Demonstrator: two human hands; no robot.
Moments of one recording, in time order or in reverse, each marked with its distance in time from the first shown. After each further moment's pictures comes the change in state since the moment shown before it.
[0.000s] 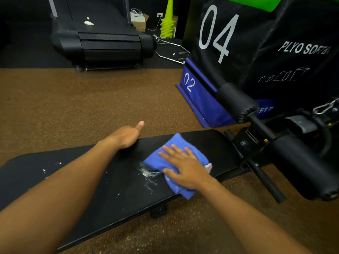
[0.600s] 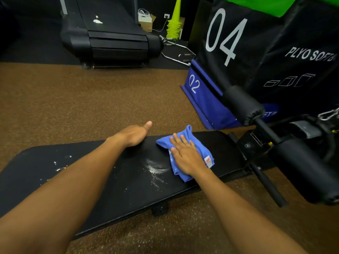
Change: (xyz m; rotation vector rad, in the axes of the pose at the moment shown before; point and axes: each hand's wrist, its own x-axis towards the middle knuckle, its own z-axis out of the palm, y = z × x) left_hand -0.009 0.000 0.000 0.025 -0.019 0.032; right_hand 0.045 -0.006 0.002 0.109 -0.007 0.258
